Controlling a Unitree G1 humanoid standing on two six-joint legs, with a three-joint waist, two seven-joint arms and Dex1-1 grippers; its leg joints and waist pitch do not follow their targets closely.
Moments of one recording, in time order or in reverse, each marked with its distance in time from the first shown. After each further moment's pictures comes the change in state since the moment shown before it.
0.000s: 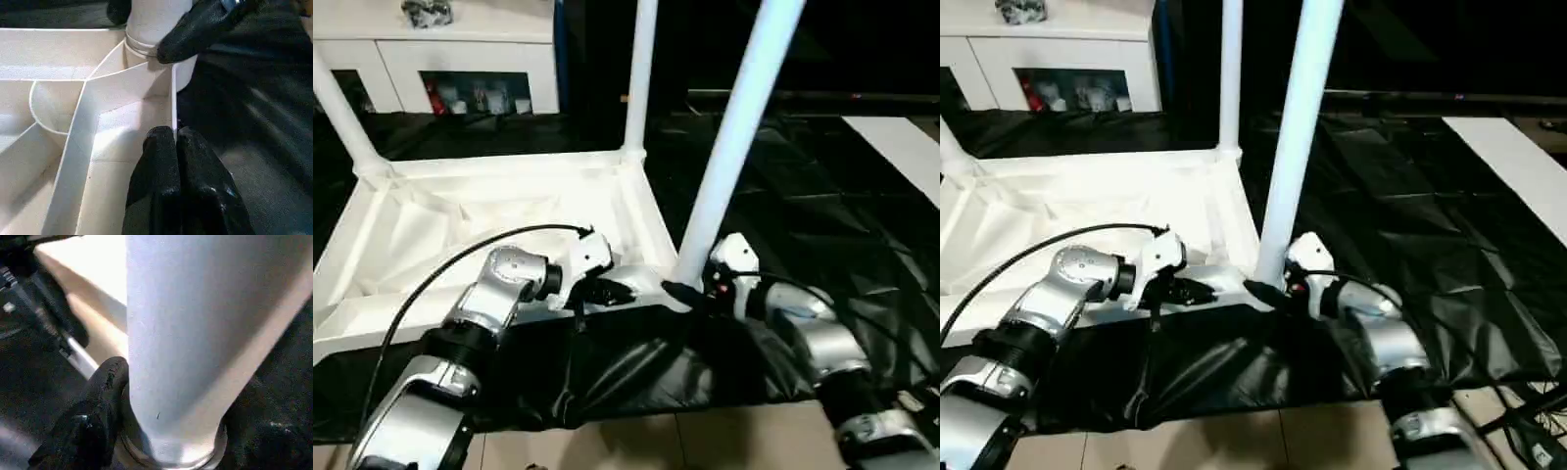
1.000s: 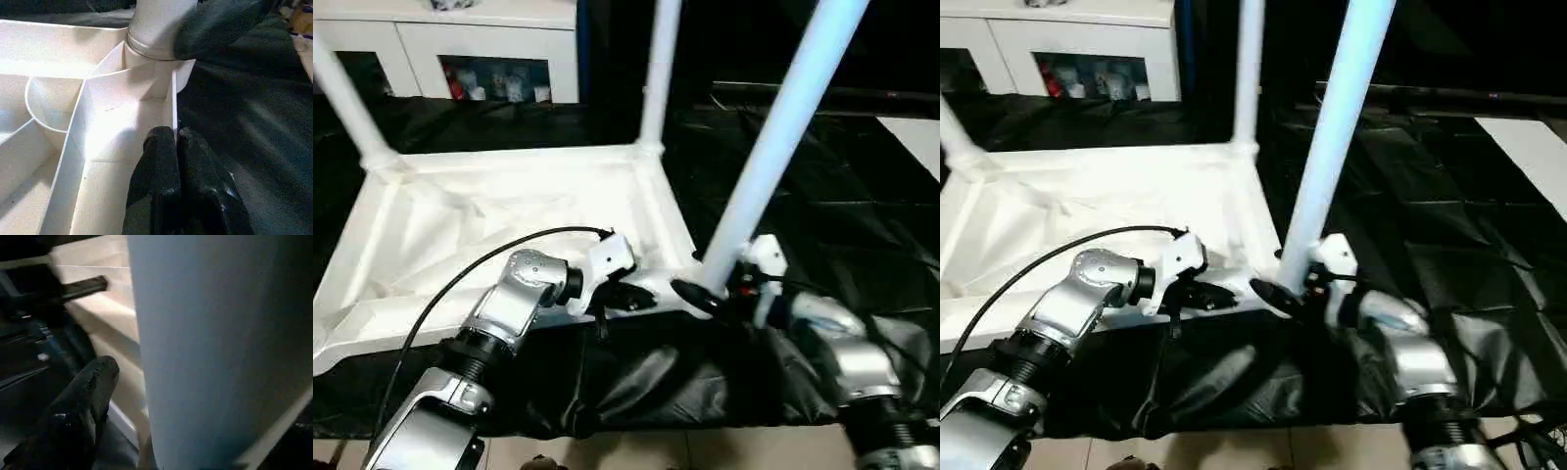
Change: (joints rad) left arm 0.059 -0.031 -0.047 -0.235 -0.015 0.182 -0.035; right arm 0.119 -0.125 -0.041 -0.239 0.150 0.096 0.235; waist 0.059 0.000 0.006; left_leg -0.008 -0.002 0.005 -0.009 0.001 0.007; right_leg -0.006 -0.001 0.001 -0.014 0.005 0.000
